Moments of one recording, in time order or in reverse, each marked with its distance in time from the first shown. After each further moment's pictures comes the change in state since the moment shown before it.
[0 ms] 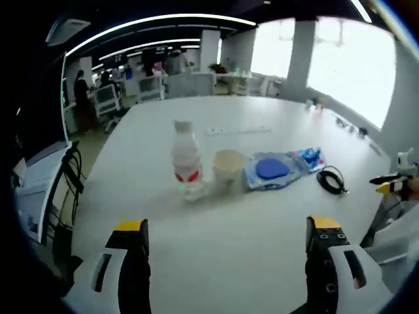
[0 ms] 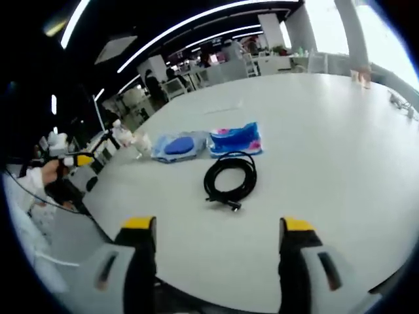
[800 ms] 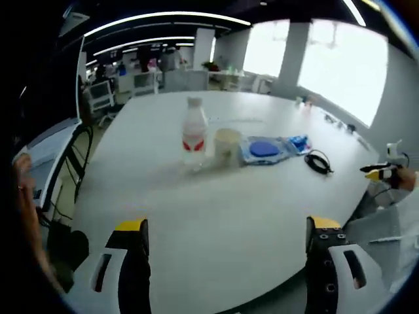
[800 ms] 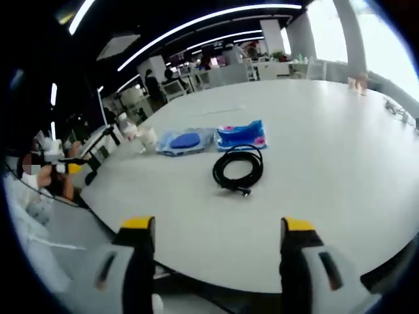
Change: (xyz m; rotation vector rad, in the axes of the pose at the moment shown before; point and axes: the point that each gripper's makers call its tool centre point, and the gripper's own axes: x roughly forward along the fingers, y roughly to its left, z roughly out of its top) left arm -0.050 0.019 -0.054 0.003 0.019 -0.057; right arm -0.023 0.024 -0.028 -0.022 -0.028 -0.048
